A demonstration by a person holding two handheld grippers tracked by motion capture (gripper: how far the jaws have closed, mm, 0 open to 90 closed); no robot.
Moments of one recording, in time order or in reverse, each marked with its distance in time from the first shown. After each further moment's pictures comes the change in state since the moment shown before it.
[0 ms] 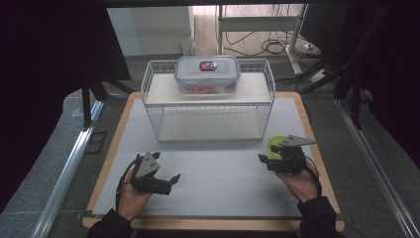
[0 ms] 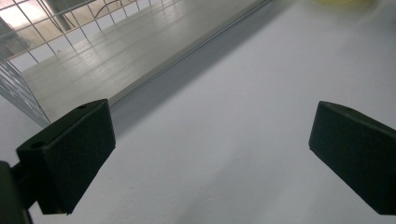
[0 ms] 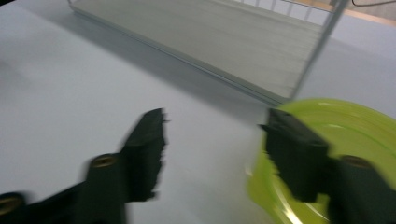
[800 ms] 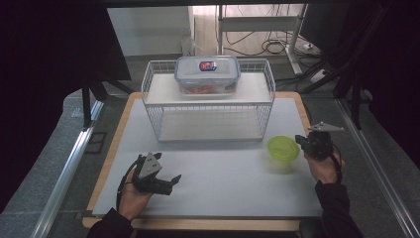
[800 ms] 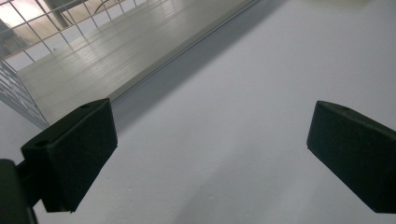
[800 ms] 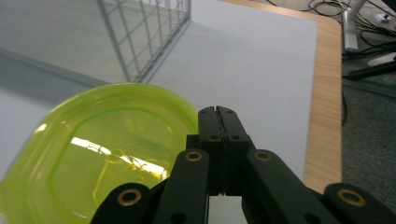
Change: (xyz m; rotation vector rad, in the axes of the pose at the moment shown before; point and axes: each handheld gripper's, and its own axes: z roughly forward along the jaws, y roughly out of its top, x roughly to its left) left arm -0.001 -0.001 0.004 0.017 -0.007 0.010; right arm -0.097 -0.010 -0.010 0.014 -0.253 0.111
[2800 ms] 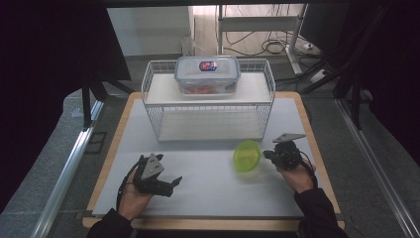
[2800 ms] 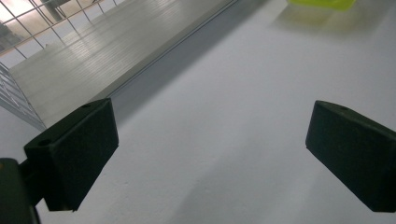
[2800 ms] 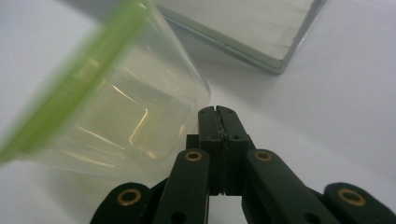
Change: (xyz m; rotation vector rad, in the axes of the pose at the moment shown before) left arm -0.003 0.000 0.002 0.039 -0.006 0.030; right arm 0.086 -0.005 0.024 0.146 0.230 -0.141
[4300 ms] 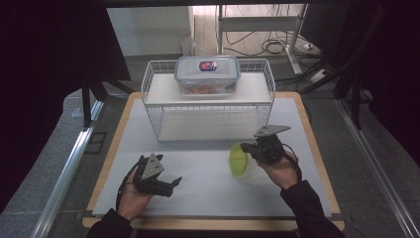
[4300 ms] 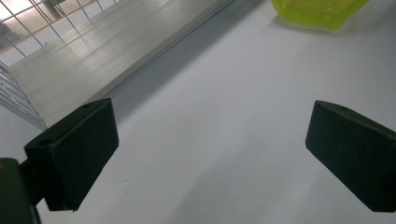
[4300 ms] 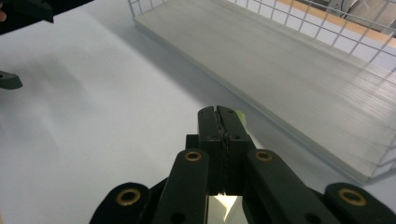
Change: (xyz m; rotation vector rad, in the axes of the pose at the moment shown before) left arm 0.000 0.000 0.000 0.014 -0.002 0.006; right arm 0.057 0.055 -0.018 -0.137 0.162 -0.113
